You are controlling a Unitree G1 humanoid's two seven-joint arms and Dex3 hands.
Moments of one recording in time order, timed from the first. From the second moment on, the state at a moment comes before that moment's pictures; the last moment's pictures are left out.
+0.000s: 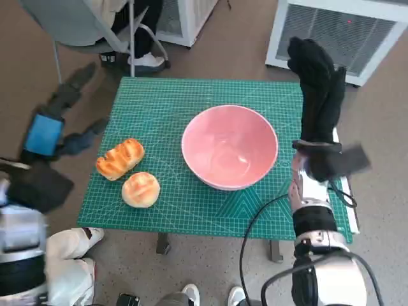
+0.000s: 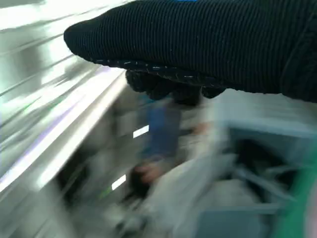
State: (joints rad) left arm -0.39 0.64 0.23 0.02 0.20 0.00 -0.28; right arm -0.90 -0.09 -0.19 1.00 0.07 -1.04 0.14
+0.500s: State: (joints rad) left arm -0.42 0.68 0.10 0.02 0.31 0.20 -0.31; right arm -0.78 -0.09 -0.10 0.79 0.04 -1.10 0.16
